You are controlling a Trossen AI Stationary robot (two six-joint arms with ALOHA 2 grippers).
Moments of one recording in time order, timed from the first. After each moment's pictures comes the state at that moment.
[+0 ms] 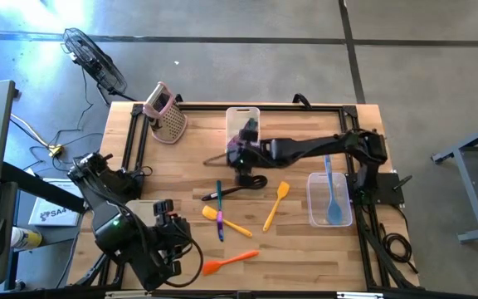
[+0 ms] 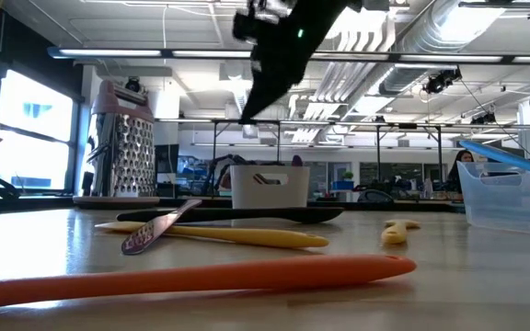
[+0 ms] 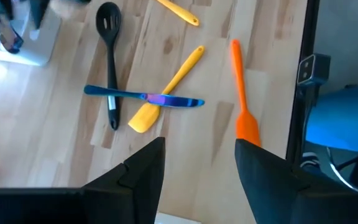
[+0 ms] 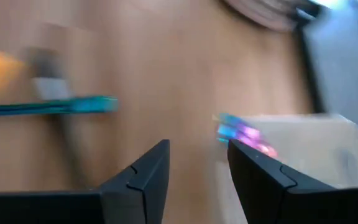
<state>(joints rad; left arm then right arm) -0.83 1.75 2.05 -1.57 -0.49 -0.98 -0.01 1.88 1.53 -0.52 0.30 -0.16</state>
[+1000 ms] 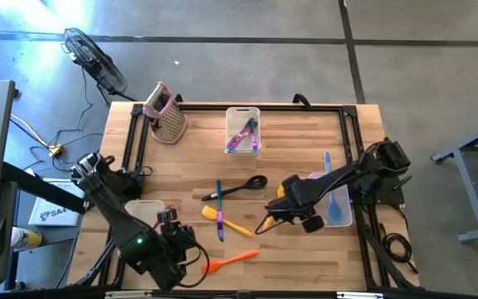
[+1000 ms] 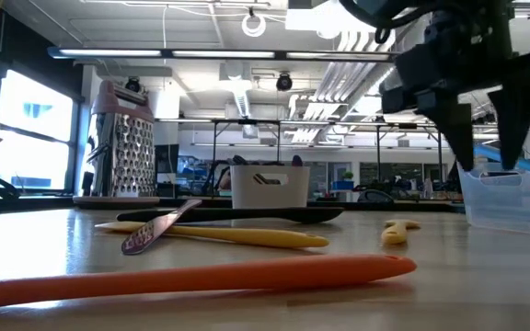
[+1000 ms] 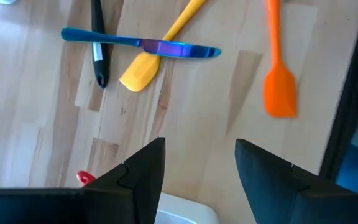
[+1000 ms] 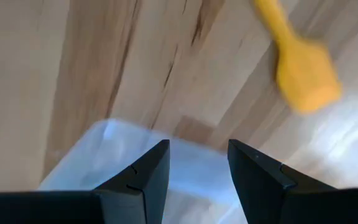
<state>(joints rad) -0.83 1.75 1.72 -1.40 -0.40 -1.04 0.33 1.76 1.23 -1.20 0.05 -0.10</state>
